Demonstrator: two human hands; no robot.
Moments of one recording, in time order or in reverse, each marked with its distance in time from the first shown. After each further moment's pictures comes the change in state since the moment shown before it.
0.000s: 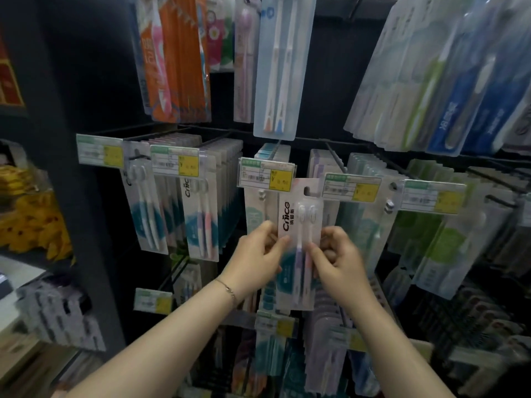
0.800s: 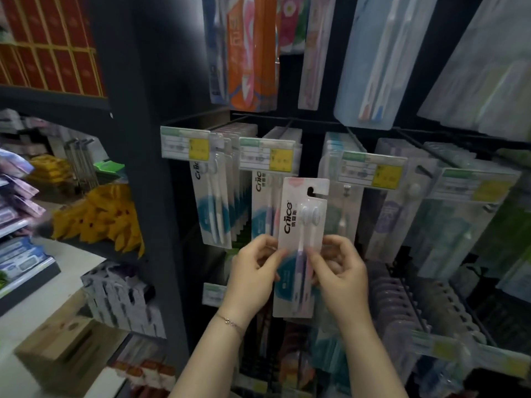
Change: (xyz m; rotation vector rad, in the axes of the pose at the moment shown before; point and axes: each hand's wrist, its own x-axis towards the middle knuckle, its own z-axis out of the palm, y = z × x) left_hand -0.042 -0.073 -0.090 -0.207 0.217 -0.073; right_hand -0.020 -0.019 0.139 0.222 0.155 0.073
